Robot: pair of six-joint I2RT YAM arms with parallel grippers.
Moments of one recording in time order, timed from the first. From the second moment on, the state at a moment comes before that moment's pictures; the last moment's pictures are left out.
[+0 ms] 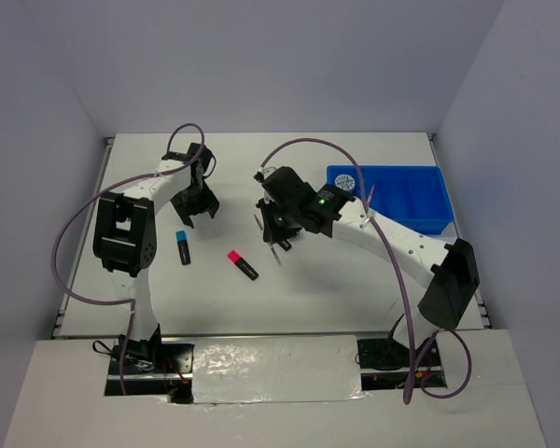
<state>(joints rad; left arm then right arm) -0.20 1.98 1.55 -0.95 -0.18 -0.82 0.88 1.60 1.46 -0.74 0.01 0.42</state>
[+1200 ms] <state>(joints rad) -0.21 1.87 1.37 -0.73 0.02 -0.77 0.85 1.48 1.31 -0.65 -0.27 0.39</state>
